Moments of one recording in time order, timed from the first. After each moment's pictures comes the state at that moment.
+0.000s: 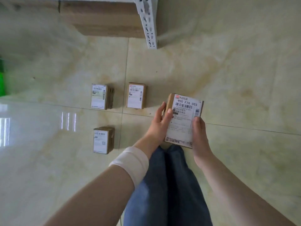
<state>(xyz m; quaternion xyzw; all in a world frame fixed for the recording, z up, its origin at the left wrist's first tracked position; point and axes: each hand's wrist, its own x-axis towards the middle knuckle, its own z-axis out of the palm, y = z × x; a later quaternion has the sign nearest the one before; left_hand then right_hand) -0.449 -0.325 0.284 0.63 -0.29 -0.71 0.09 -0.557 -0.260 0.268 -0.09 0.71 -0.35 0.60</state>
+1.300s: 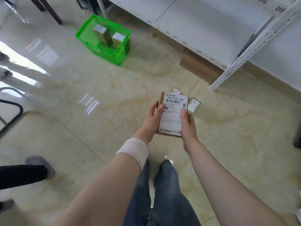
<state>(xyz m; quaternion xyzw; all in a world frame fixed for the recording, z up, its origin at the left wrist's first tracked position) -0.094 -0.068 0.692 0.66 -0.19 -0.61 0.40 -0.213 -0.079 0.679 -0.30 0.64 -0.30 0.64</state>
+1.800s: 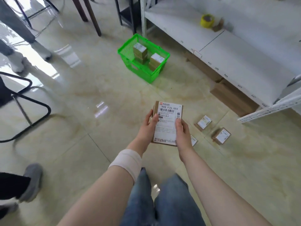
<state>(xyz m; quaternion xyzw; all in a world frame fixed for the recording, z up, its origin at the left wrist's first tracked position) 0.196 -0.051 0.702 0.65 -0.14 -0.57 0.48 0.077 -0.083 0.697 -0.36 0.61 -0.26 0.66</state>
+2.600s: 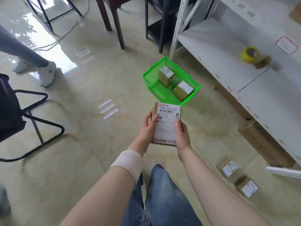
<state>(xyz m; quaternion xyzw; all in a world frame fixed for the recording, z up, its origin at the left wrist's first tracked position) 0.499 -0.260 0.690 0.66 -0.06 -0.55 0.50 0.395 -0.309 0.677 -0.38 0.60 -0.21 0.67</state>
